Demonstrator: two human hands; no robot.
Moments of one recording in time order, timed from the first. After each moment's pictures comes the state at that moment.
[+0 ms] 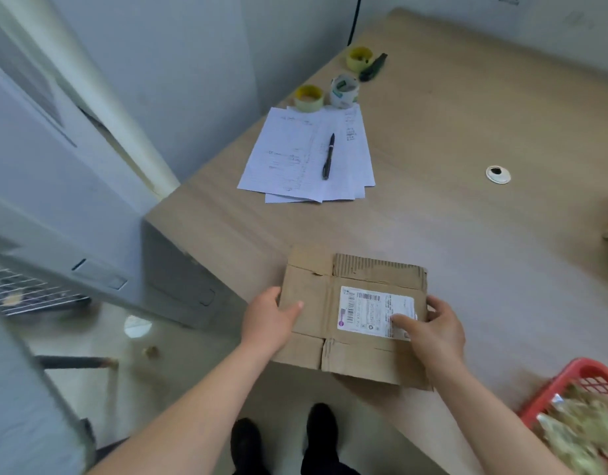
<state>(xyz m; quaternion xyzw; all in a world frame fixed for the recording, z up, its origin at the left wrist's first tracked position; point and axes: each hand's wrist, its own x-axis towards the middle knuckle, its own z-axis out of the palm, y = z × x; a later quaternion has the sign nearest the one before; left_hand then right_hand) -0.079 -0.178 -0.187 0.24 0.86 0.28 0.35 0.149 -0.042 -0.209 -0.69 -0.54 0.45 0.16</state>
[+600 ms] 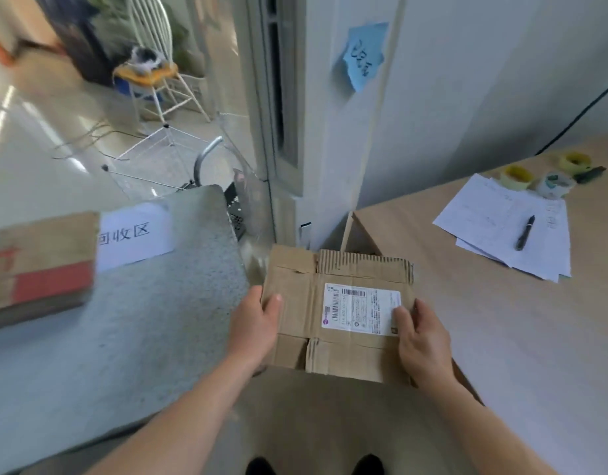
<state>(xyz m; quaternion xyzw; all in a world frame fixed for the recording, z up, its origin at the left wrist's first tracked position) -0.195 -0.494 -0.129 0.03 0.89 0.44 0.09 -0.065 -0.260 -0.152 -0.39 -0.79 0.47 0.11</state>
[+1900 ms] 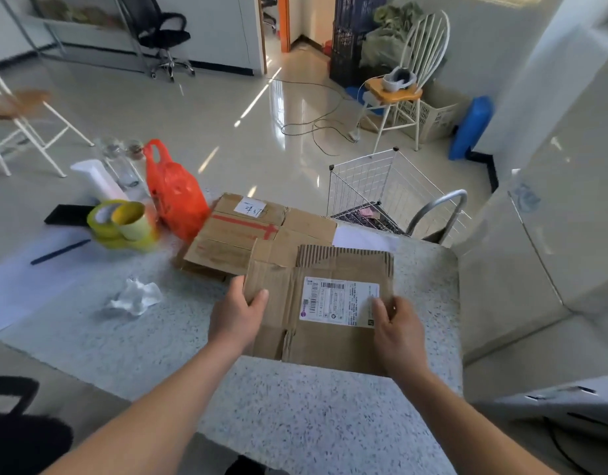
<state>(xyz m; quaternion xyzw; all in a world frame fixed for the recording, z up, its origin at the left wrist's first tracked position) -0.339 -0.886 -0.124 -0.27 0.87 0.41 -0.06 -0.387 -0.632 -0.136 -0.08 -0.87 0.48 -0.04</state>
